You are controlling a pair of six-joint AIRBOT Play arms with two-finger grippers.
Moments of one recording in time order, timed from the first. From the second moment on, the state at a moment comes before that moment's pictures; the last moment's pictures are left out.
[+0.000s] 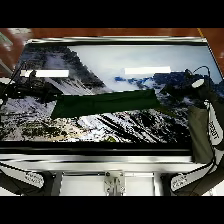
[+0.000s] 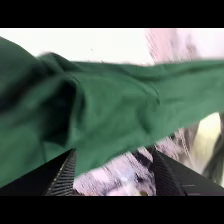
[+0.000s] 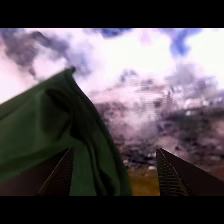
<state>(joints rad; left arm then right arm) 0.31 -1.74 1.42 0.68 -1.31 -1.23 -0.25 -1.78 1.38 -0.94 0.88 1.36</state>
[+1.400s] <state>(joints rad) -0.10 -1.72 1.44 0.54 -1.21 -1.20 -0.26 -1.54 1.38 -0.58 1.22 1.22</state>
